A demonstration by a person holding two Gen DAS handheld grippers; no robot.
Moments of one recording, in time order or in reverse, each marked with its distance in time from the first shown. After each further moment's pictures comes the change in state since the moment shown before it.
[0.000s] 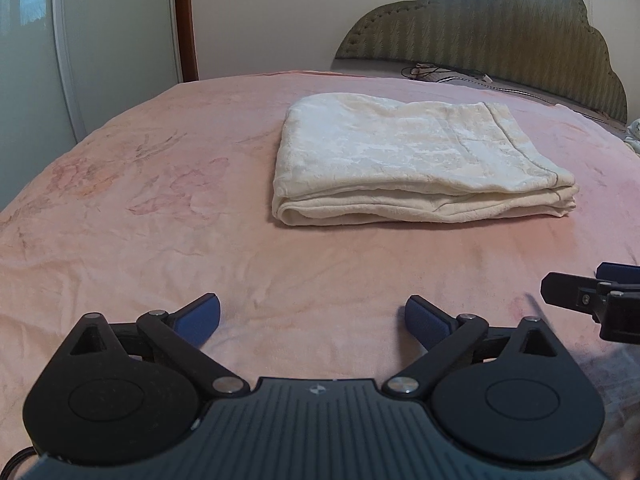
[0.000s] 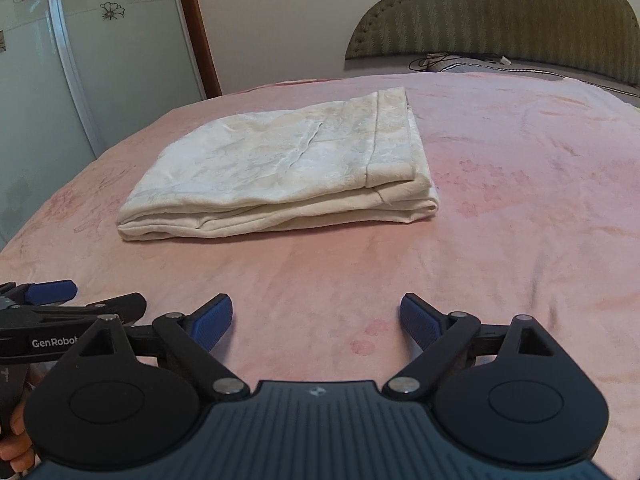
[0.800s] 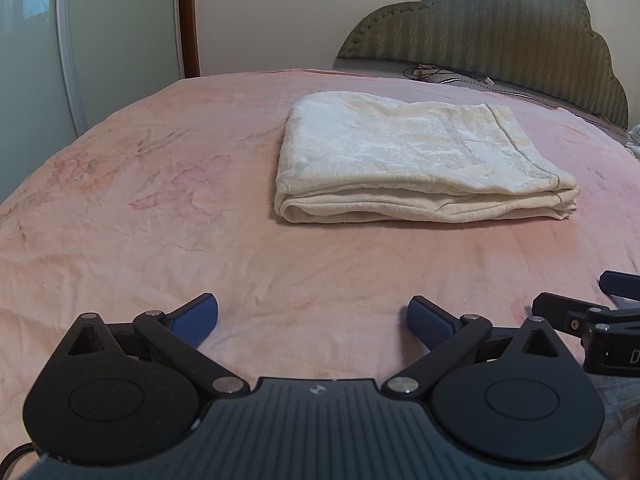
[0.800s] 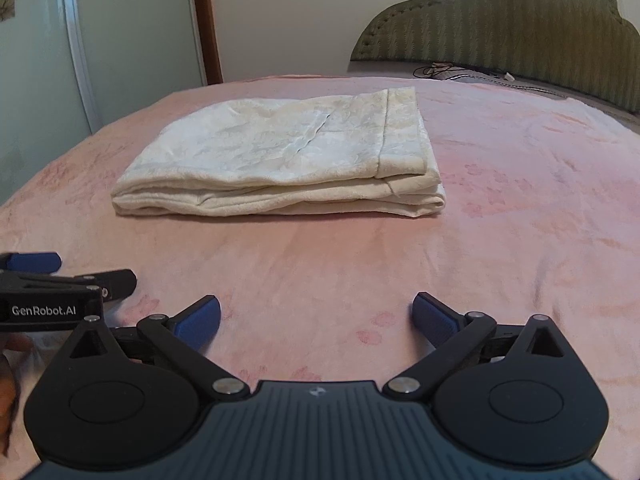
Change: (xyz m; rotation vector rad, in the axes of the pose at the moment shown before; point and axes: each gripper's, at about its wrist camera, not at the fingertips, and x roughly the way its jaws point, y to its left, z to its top) left arm -0.001 0.002 -0.002 -0.016 -0.001 -0.004; right arm 0.003 0.008 -0.009 -0.053 0.001 -0.031
